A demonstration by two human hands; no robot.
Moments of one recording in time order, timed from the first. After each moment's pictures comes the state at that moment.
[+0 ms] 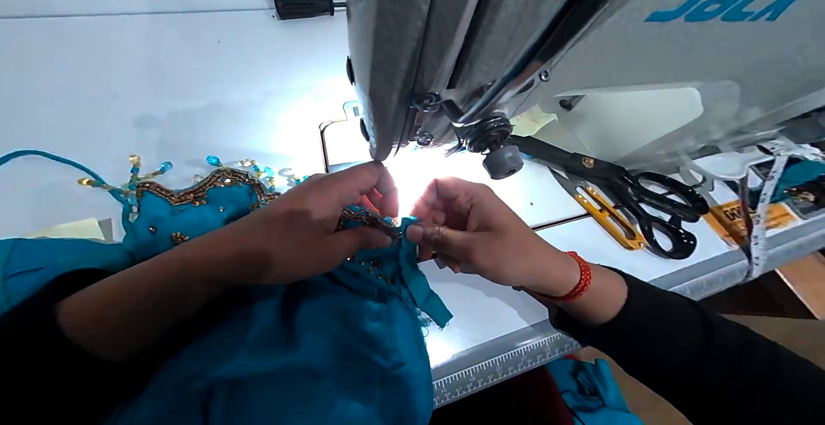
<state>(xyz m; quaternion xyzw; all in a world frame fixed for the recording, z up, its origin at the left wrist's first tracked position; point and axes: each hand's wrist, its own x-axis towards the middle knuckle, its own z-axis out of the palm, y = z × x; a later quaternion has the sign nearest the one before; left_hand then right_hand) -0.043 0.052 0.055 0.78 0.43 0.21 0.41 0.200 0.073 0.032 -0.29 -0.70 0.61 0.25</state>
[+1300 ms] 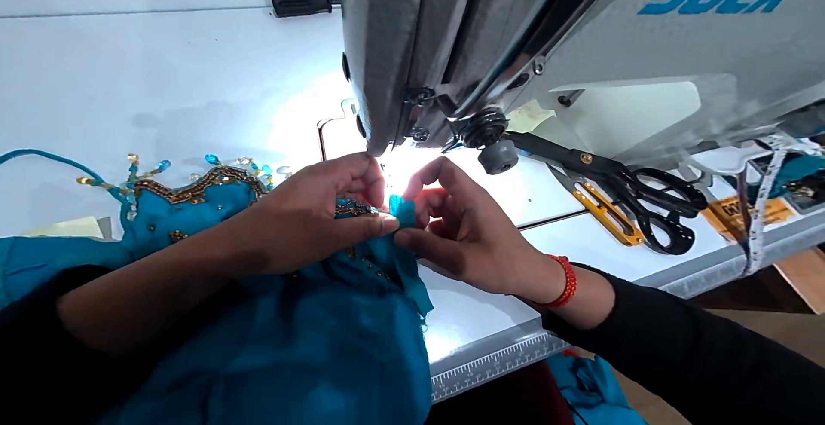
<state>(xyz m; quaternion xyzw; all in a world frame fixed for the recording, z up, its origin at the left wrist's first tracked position) -0.039 0.053 0.053 0.72 0.46 0.25 0.44 0.192 0.067 0.025 -0.28 -0.76 0.50 0.31</state>
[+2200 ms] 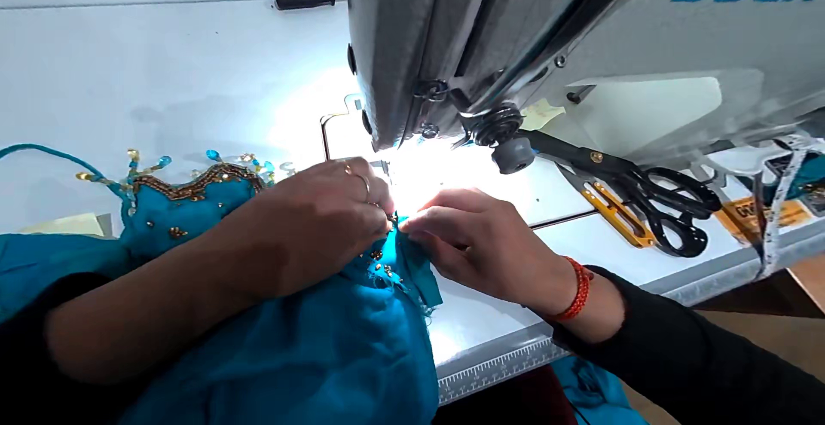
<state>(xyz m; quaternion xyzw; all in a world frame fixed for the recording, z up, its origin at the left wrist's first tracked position) -0.047 0.051 0.041 0.93 0.29 0.21 0.02 0.203 0.072 0.014 -0.22 -0.92 0.14 0.30</state>
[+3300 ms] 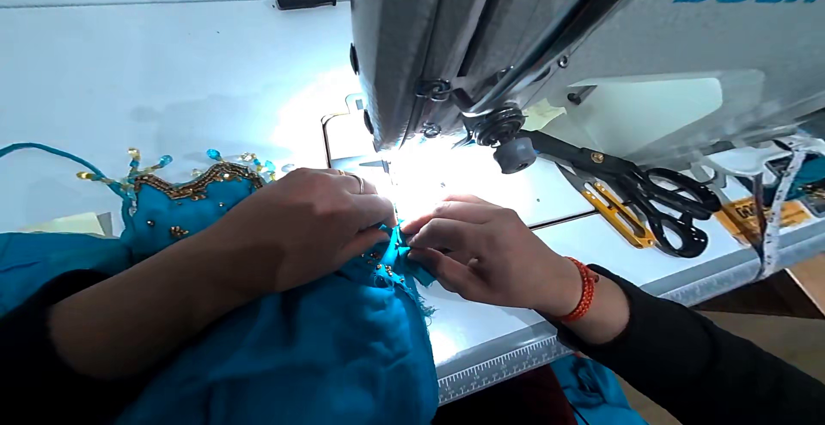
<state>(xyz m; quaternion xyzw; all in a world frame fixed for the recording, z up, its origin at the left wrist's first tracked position) -0.047 0.051 0.042 0.93 0.32 0.20 0.01 0.207 0.071 0.014 -0.16 -0.93 0.17 0.29</state>
